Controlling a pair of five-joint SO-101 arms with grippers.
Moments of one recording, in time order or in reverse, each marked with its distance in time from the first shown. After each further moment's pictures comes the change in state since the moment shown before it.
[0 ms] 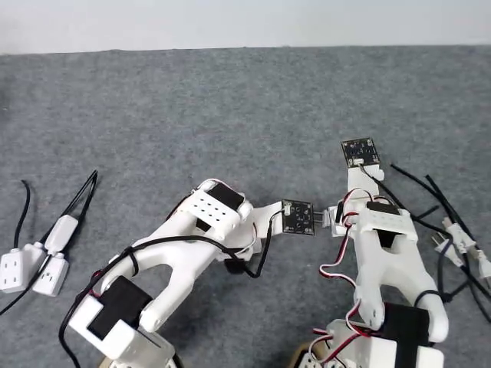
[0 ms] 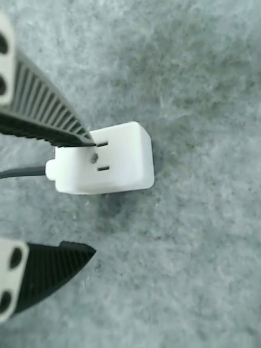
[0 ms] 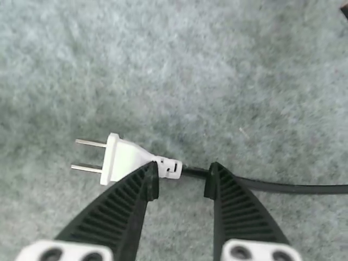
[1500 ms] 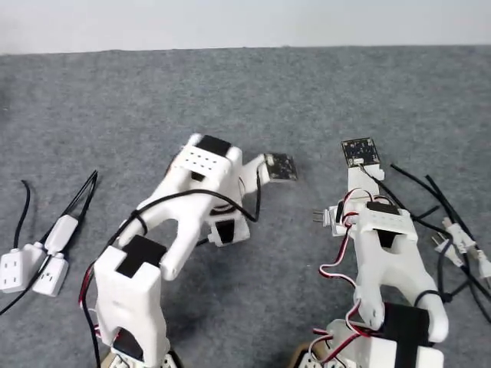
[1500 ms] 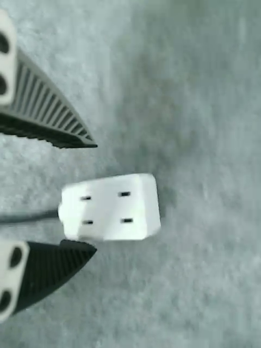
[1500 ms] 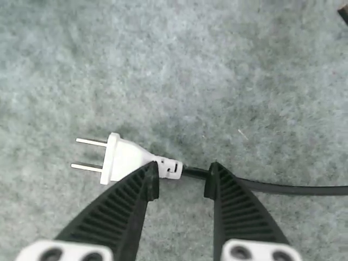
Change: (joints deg) left arm -11.5 19.0 -30.9 15.8 -0.4; right arm 0.0 0.1 0.0 -0.1 0.0
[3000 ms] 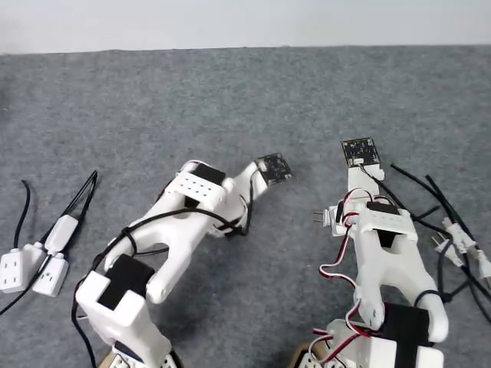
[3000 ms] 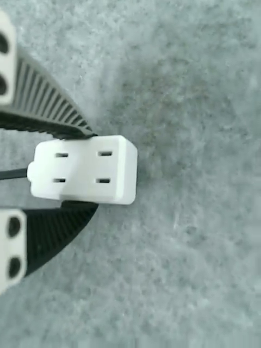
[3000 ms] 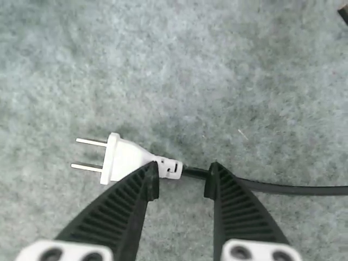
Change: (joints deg) left arm 2.7 -11.7 23.1 -20.8 16.3; right arm 0.0 0.0 0.0 0.0 0.0
